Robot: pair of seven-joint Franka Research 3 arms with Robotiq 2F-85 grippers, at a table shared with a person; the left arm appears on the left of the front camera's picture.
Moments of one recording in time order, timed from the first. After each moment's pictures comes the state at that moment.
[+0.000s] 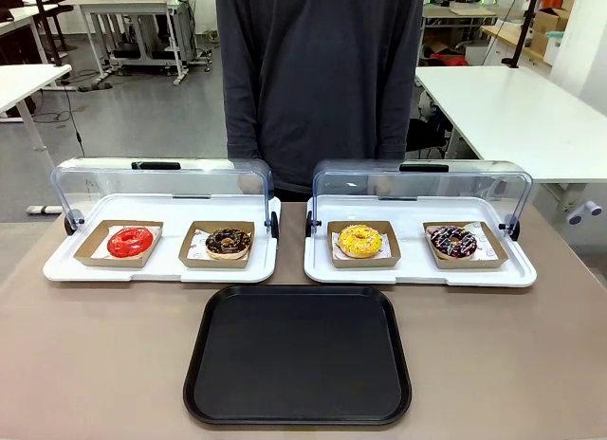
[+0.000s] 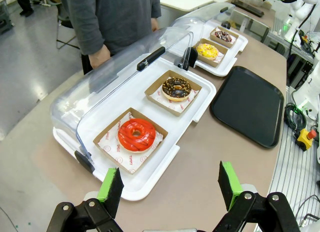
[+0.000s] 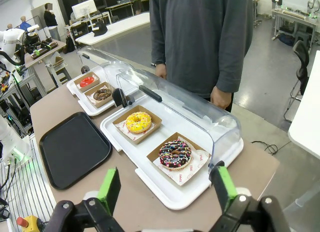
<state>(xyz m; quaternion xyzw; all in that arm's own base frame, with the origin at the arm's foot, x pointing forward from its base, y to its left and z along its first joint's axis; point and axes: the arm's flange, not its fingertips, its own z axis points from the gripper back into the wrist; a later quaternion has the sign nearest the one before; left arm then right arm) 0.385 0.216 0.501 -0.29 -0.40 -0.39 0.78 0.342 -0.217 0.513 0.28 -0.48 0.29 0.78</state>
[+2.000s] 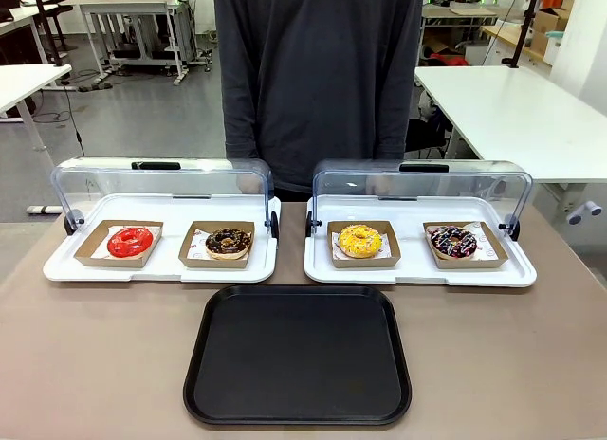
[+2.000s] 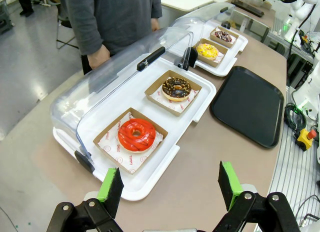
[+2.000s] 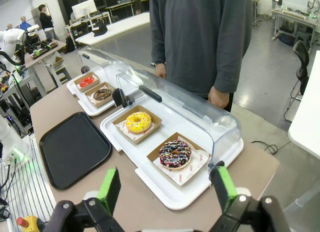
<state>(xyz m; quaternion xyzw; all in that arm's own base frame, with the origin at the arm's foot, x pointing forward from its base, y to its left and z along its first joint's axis) 0.385 0.216 0.501 -0.29 -0.40 -0.39 0.78 0.342 -0.217 0.513 0.28 -0.48 0.29 0.78</state>
